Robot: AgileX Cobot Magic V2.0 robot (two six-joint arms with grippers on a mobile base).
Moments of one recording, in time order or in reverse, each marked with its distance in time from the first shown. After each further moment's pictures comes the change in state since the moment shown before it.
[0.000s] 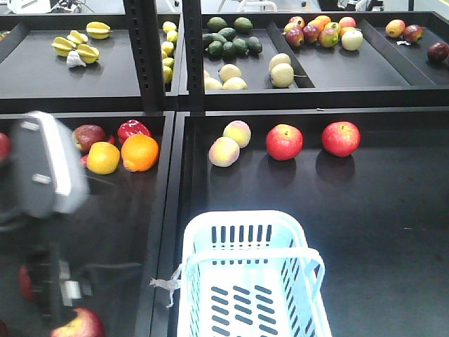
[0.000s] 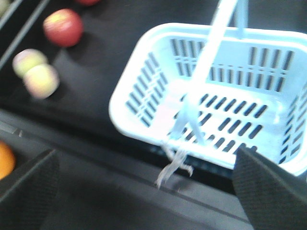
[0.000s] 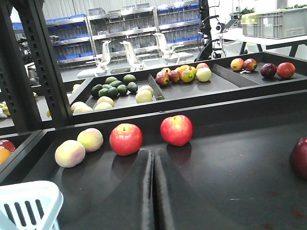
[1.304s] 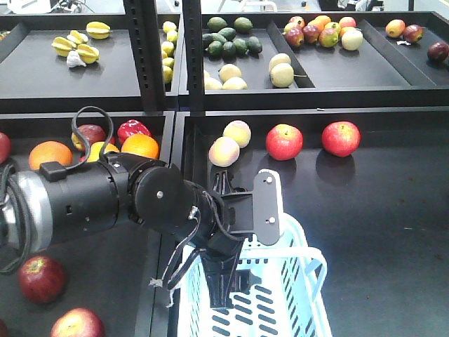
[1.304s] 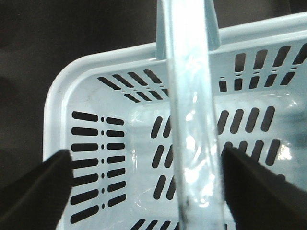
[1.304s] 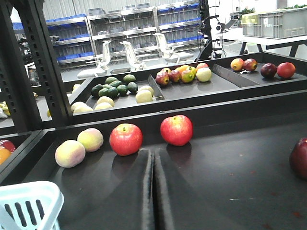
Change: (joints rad) left arm -0.323 0.684 -0.357 0.160 -0.144 0.039; right arm 0.000 0.000 0.000 0.000 0.000 0.000
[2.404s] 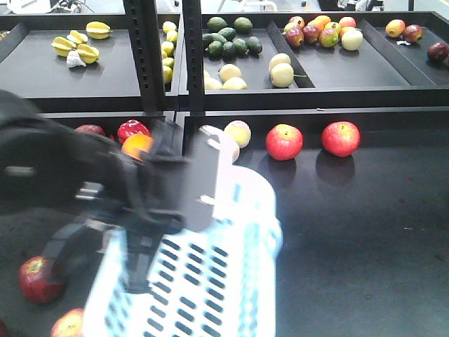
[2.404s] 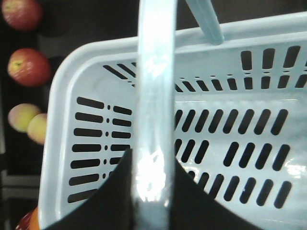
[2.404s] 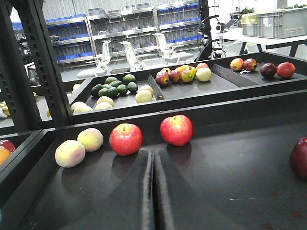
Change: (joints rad) left arm 0.000 -0.376 0.000 0.344 0.257 -0.157; right arm 0.000 0.000 0.000 0.000 0.000 0.000
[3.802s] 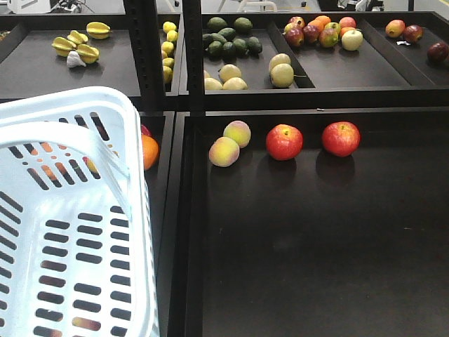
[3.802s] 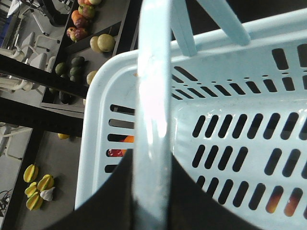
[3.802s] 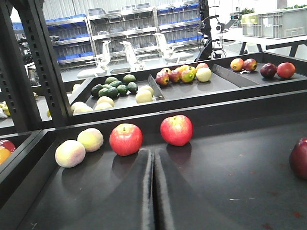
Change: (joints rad) left arm 0.000 -0.558 0.001 0.230 0.234 -0.236; right arm 0.000 0.000 0.000 -0.001 0.000 0.000
